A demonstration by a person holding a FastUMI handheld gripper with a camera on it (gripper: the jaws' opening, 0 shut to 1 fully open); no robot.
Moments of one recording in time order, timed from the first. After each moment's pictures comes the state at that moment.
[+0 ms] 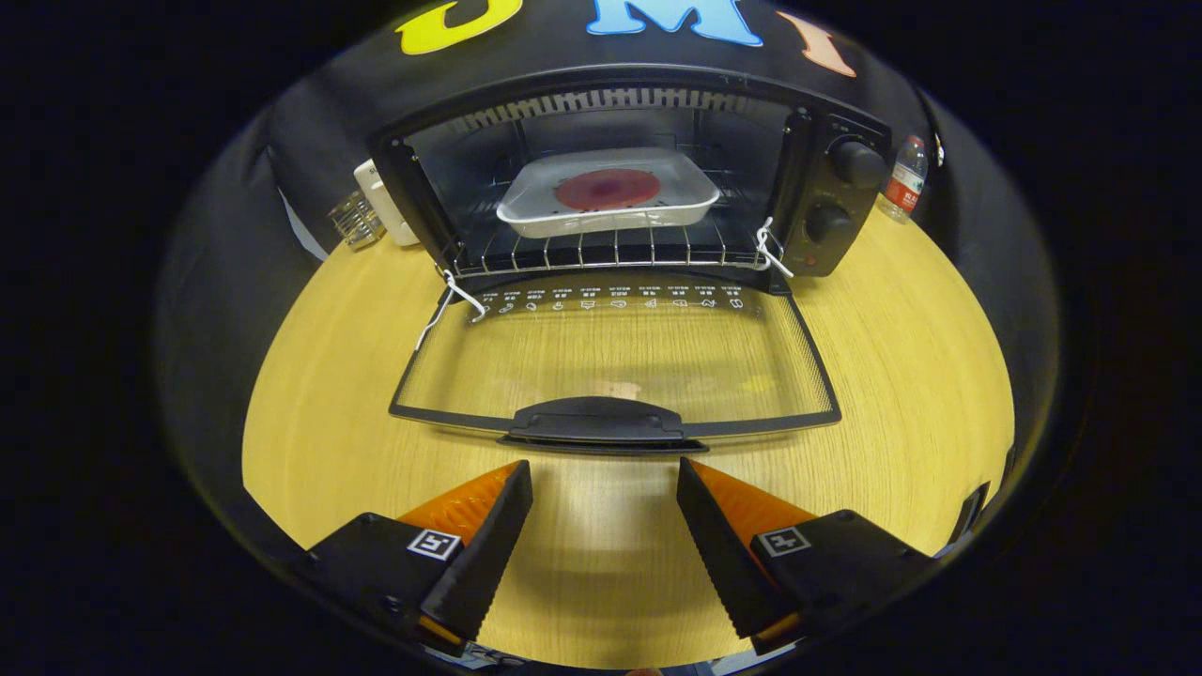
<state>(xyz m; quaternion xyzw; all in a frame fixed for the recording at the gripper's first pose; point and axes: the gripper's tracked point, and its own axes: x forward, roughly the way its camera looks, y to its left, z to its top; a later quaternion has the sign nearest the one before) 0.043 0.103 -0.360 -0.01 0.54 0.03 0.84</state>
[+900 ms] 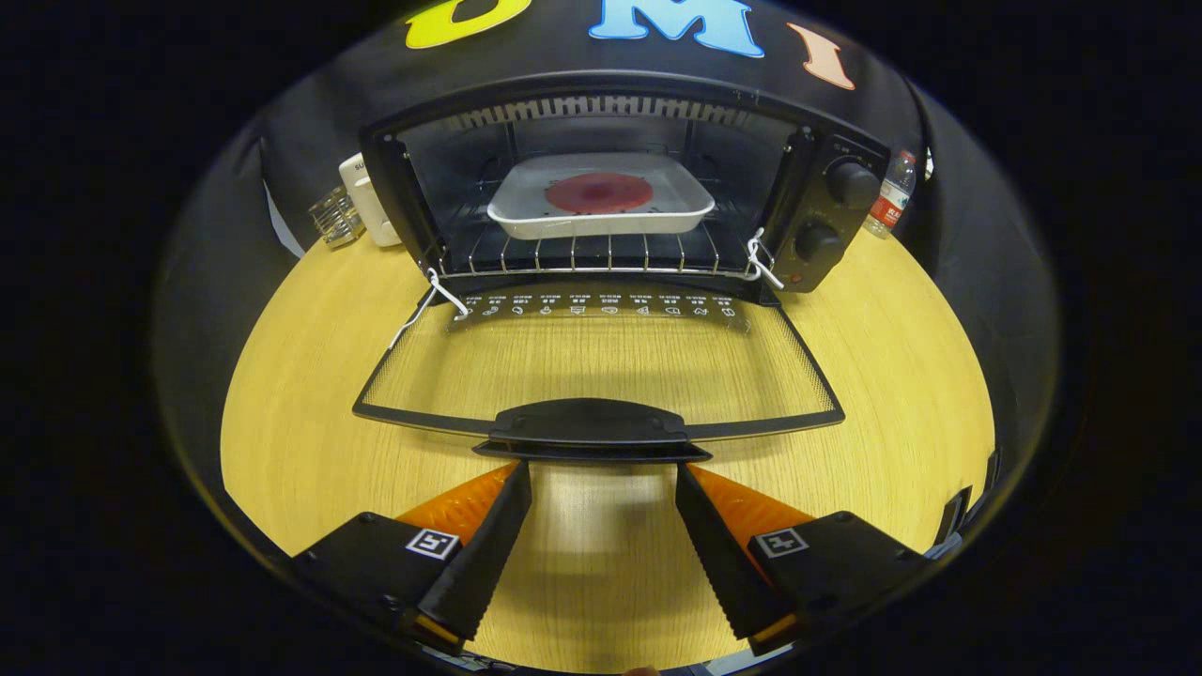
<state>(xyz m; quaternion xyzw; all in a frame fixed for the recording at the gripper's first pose) 0.045 0.103 -0.354 -0.03 0.52 0.00 0.85</state>
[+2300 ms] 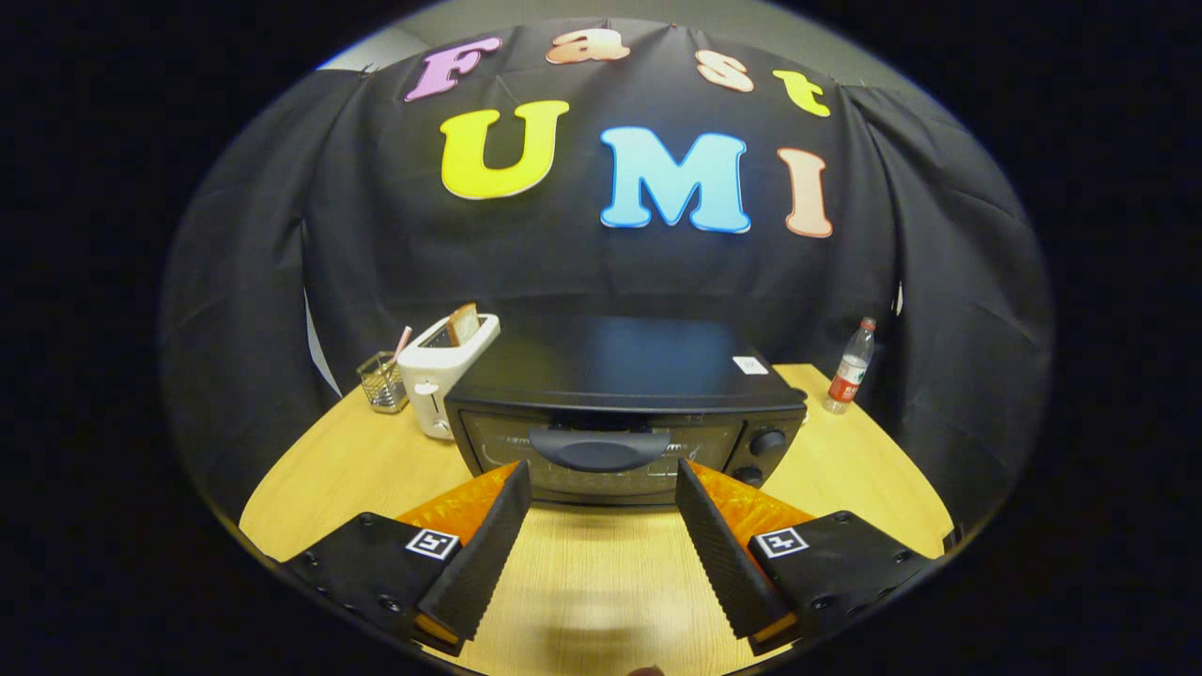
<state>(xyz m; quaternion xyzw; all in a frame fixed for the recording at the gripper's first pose) 0.075 0.114 -0.168 -0.05 0.24 0.02 0.97</state>
